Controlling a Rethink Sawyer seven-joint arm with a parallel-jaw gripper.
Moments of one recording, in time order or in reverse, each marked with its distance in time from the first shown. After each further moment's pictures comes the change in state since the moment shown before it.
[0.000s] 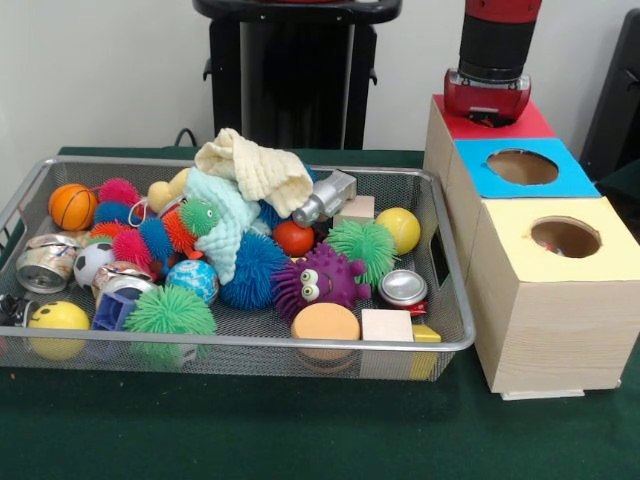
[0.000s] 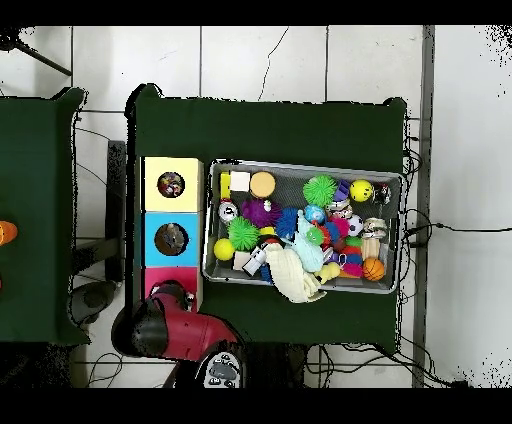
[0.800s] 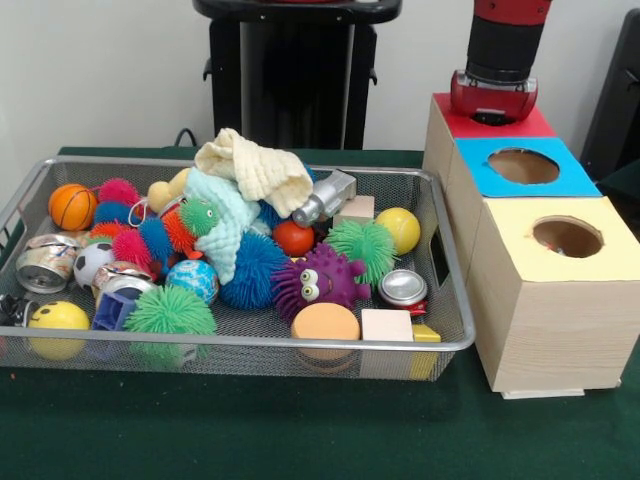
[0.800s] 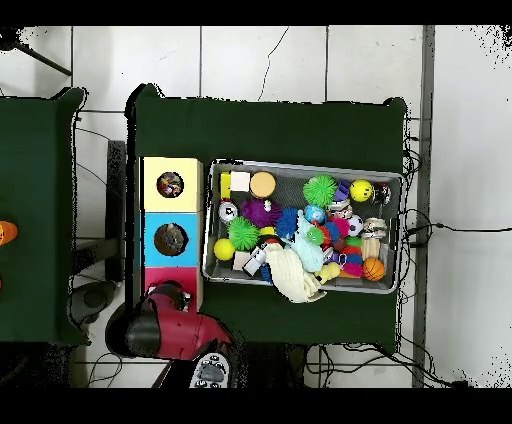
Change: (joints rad) arm 0.045 -0.003 -0.041 -0.018 0.001 0.021 0.018
